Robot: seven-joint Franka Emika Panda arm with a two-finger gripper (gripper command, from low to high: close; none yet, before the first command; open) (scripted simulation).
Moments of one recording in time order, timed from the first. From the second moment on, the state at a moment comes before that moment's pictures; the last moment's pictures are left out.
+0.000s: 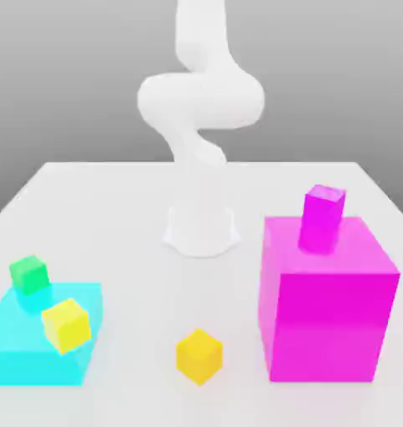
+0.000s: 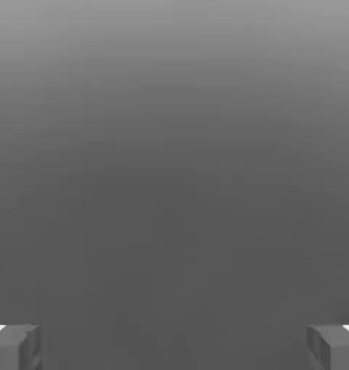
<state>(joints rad) 0.05 -0.77 -0.07 -2.32 0.02 2.32 0.68</state>
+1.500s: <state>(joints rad) 0.75 0.04 -0.70 -2.65 0.41 2.68 -1.40</state>
